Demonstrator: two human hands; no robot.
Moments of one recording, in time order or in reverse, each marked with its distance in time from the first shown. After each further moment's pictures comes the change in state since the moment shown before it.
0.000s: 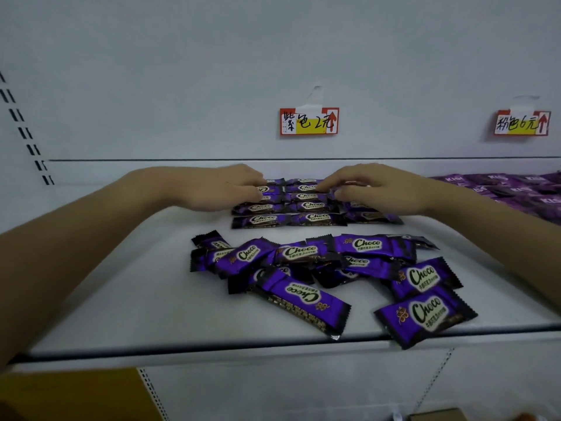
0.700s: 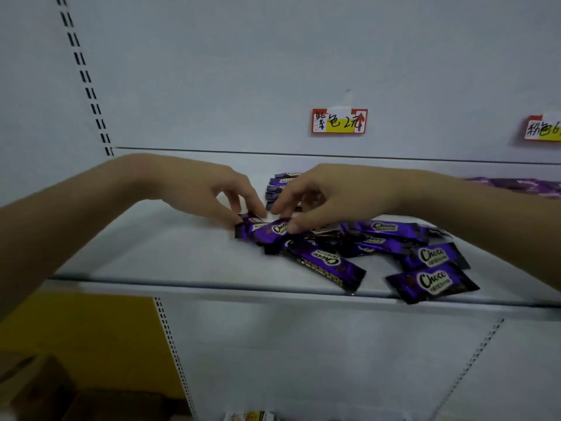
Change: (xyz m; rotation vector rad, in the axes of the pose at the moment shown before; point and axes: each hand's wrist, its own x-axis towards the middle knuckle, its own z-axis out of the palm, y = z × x) left_hand -0.072 -0.021 -0.008 -0.138 -0.197 0.012; right_hand 0.005 -0.101 0.021 -0.007 -0.226 -0.263
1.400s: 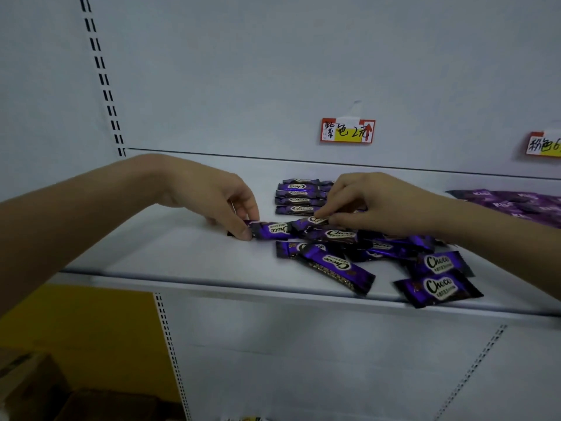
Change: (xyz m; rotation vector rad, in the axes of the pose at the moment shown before) left_hand -0.006 0.003 0.004 -0.247 -0.035 -0.212; right_hand -0.027 0.024 0.006 -0.200 0.233 0.019
